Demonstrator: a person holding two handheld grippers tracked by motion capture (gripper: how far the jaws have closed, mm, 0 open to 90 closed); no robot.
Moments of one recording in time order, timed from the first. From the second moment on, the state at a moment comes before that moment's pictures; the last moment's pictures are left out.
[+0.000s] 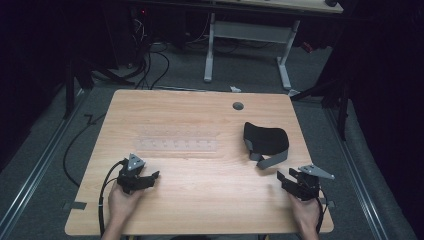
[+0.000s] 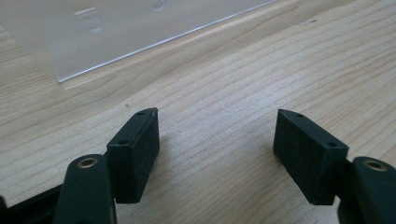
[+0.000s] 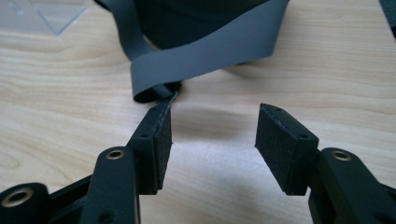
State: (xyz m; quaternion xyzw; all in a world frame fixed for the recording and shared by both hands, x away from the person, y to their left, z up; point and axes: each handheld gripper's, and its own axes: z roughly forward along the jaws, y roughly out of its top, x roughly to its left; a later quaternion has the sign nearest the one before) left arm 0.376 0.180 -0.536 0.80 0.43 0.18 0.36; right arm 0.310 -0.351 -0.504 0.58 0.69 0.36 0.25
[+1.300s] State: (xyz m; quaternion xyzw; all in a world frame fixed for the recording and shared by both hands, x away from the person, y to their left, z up) left arm 0.376 0.180 -0.536 0.80 0.43 0.19 0.36; right arm 0.397 -0.370 -0.502 0.65 0.63 0.37 0.19
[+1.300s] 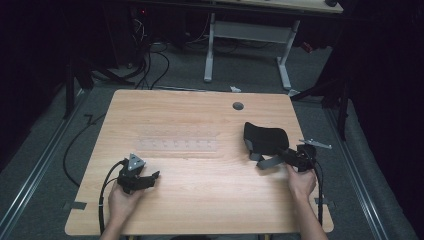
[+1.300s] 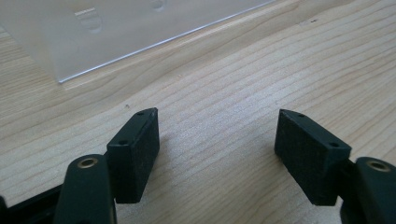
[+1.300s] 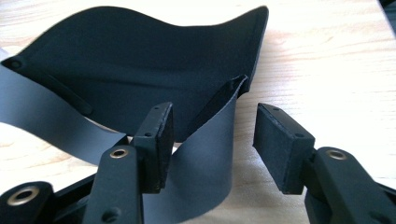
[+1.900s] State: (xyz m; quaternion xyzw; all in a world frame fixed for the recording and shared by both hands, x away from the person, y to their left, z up) left arm 0.376 0.180 -0.536 0.80 0.43 0.19 0.36; right arm 0.407 -0.366 -0.514 0.65 0.62 0.40 0.18
